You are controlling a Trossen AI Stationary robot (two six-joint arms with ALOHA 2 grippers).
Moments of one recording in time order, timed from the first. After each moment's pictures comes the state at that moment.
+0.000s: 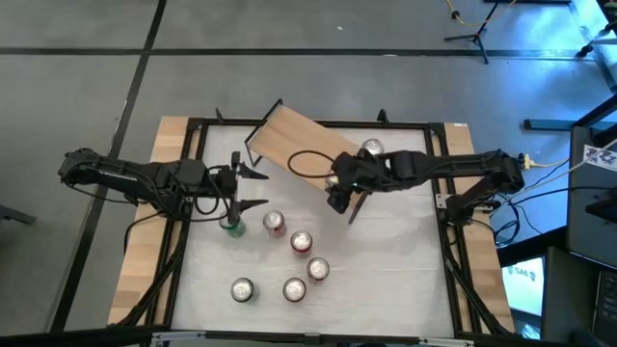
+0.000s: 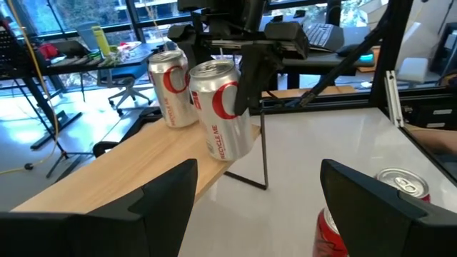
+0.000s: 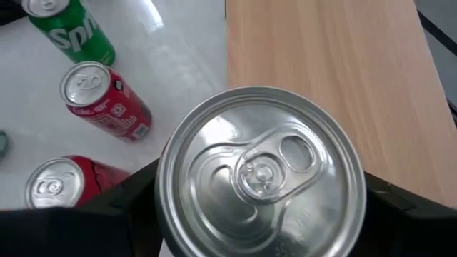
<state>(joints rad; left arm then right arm) -0.12 0.81 0.67 -0.04 -0.22 0.05 0.07 1.58 1.54 -0.89 0.32 0.50</state>
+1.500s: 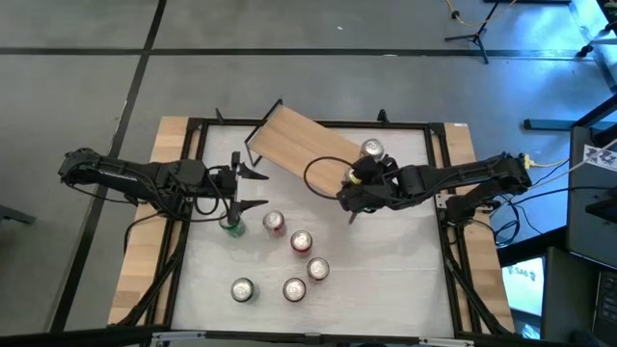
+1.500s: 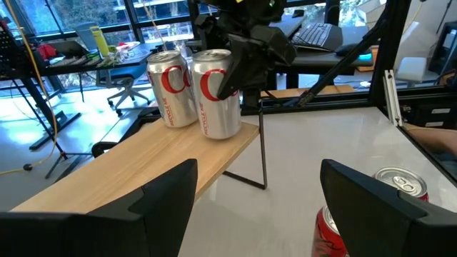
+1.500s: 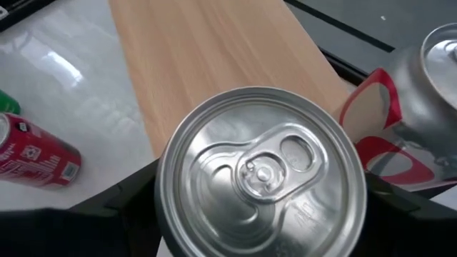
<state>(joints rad) -0.13 0.81 0.67 -0.04 -0.22 0.06 0.20 1.54 1.48 -1.08 0.67 0.96</state>
